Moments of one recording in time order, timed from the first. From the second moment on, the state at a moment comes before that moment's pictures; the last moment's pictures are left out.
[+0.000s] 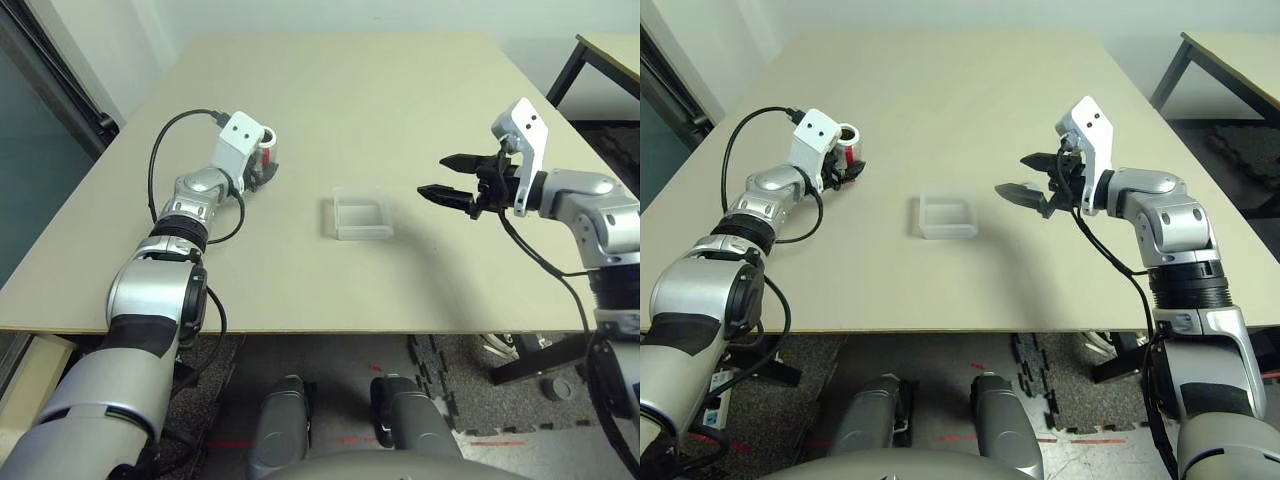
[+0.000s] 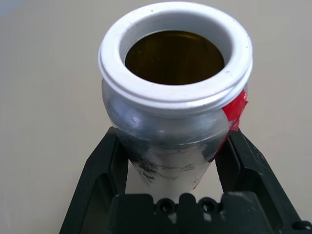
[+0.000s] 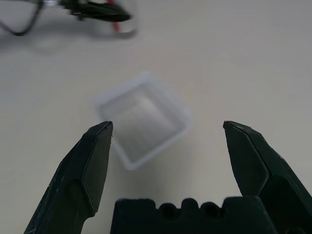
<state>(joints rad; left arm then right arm) -1.09 0.42 0.03 1.31 0.10 -0.12 -0.47 -0.63 -0.64 0.00 0.11 0.36 0.59 1.04</state>
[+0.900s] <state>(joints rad) -1.15 0.38 -0.11 1.35 0.31 -0.11 -0.32 -0.62 -0.59 0.01 0.08 0.36 0.59 0.98</state>
